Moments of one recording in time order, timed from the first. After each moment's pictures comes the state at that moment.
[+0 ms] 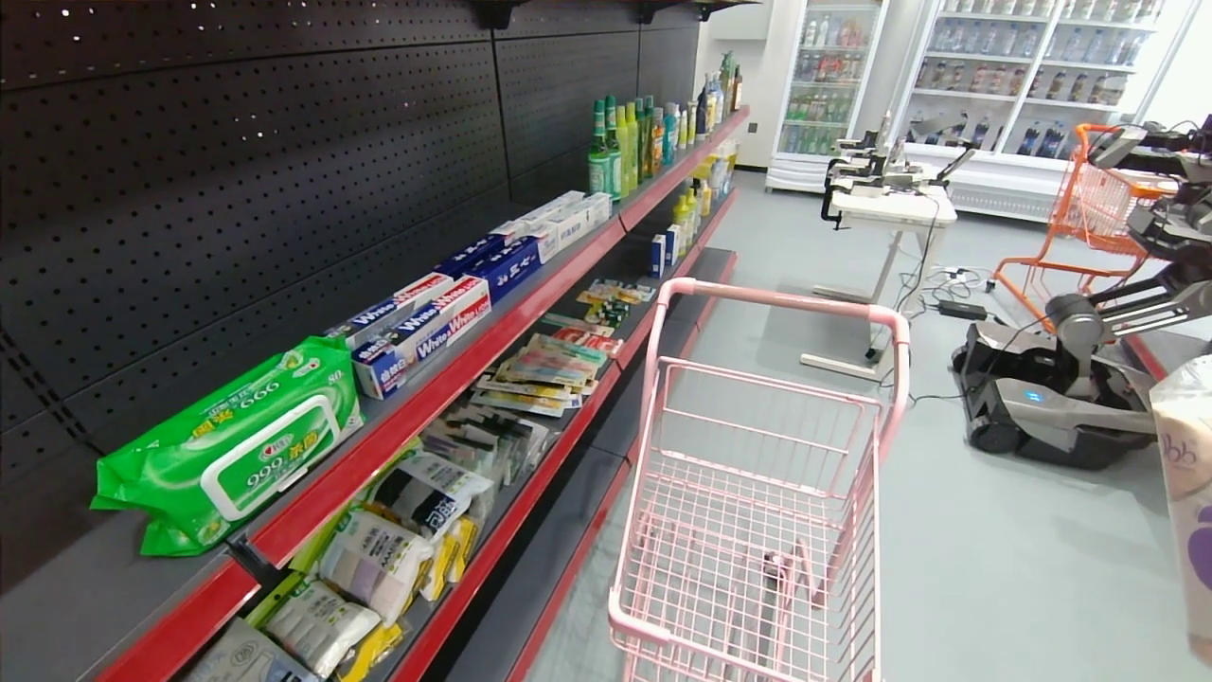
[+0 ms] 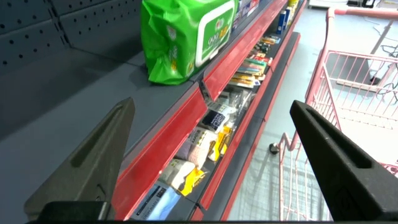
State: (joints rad) left arm 0.00 0.00 0.00 0.00 0.04 0.01; right arm -0.20 0.74 -0.47 -0.04 -0.14 -0.34
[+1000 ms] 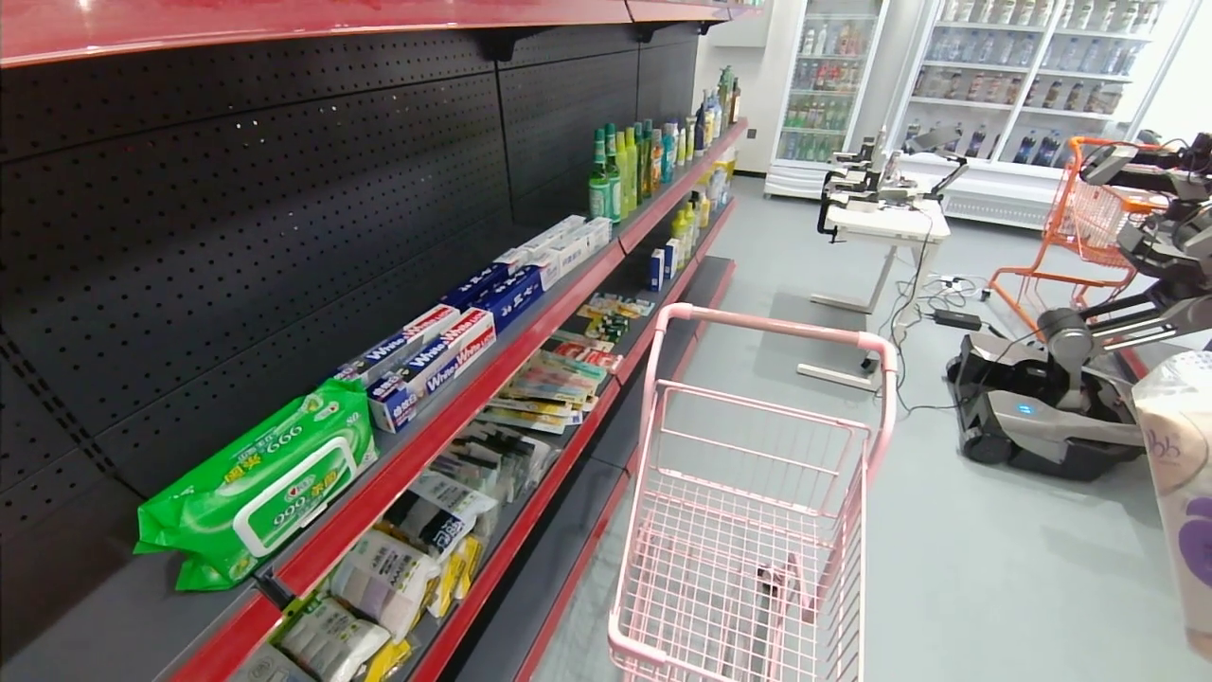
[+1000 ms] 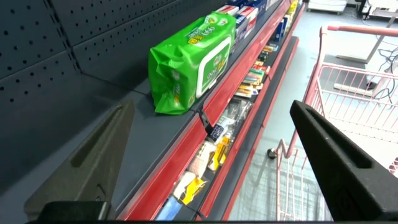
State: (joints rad) left arm 0.00 0.00 0.00 0.00 0.04 0.01; right arm -0.19 0.78 -0.49 -0.04 -0.14 -0.37
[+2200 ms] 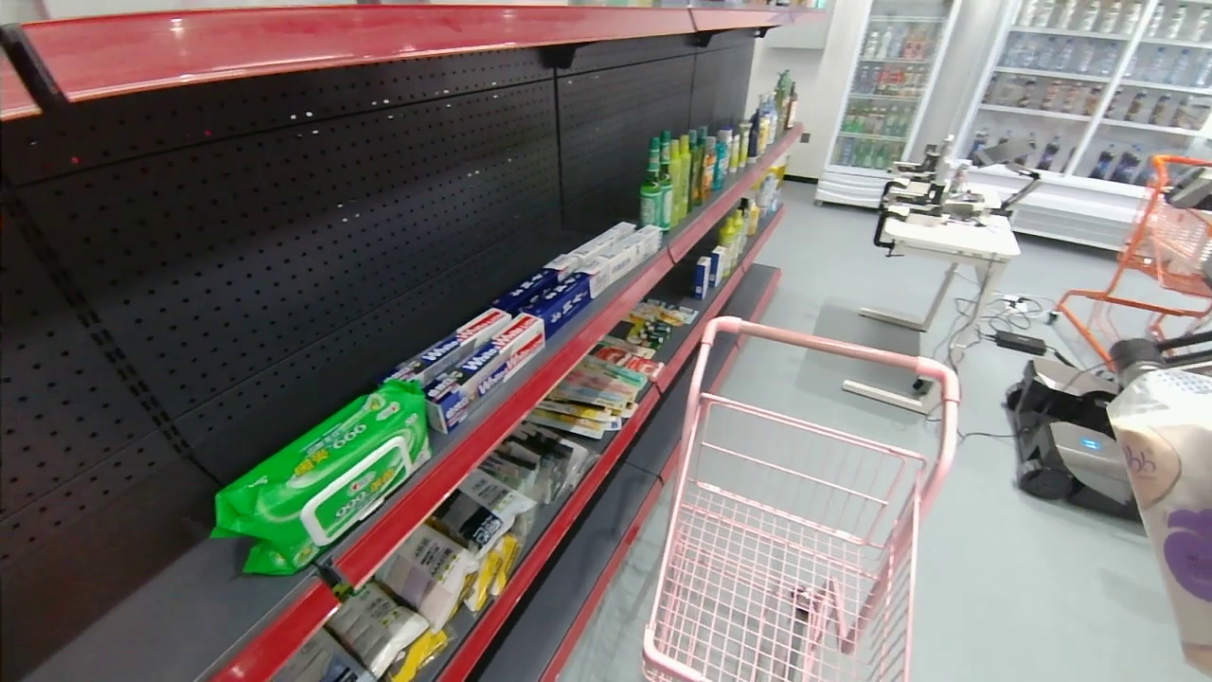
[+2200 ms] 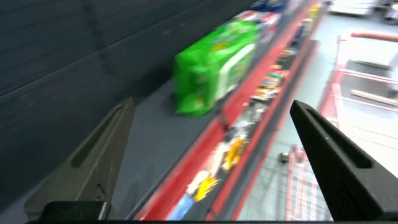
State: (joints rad) left arm 0.00 0.00 0.00 0.00 0.04 0.01; right arm -0.19 0.84 -0.49 -0.04 -0.13 -0.41
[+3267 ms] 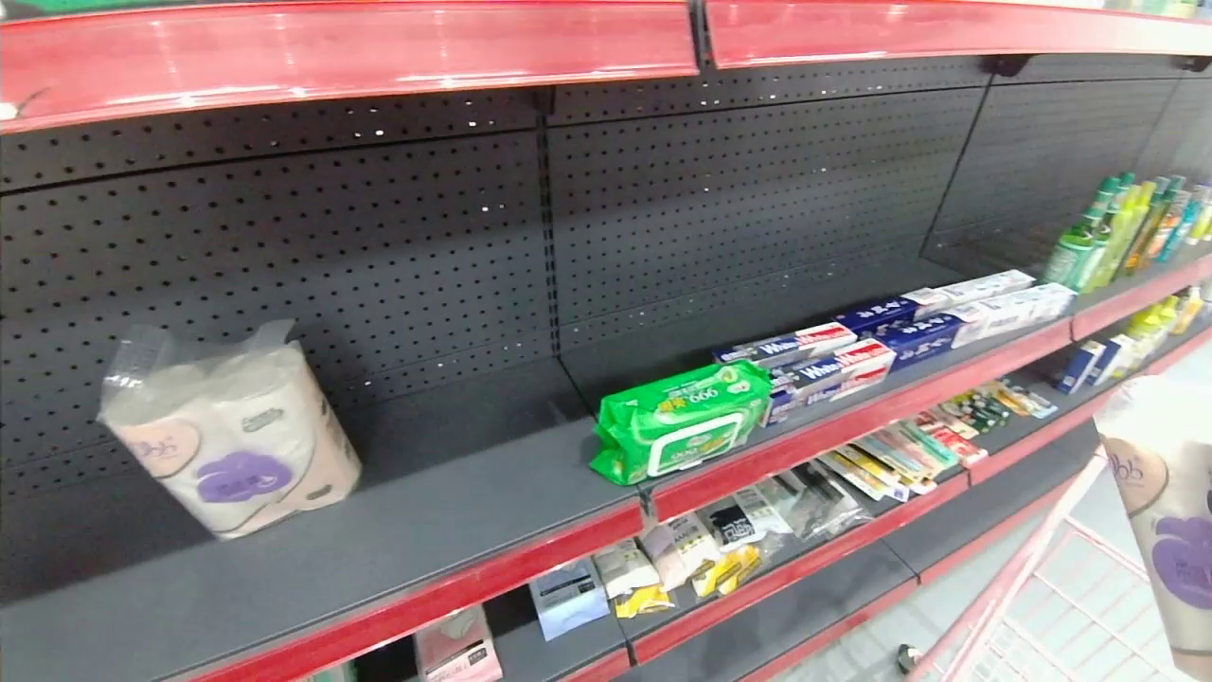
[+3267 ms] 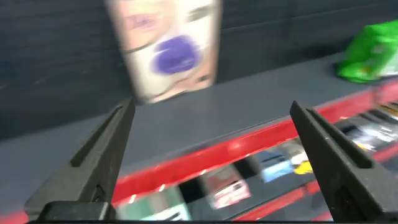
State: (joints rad) left arm 0.00 0.00 0.00 0.00 0.04 0.01; right arm -0.17 0.85 -0.47 -0.04 -0.13 -0.41
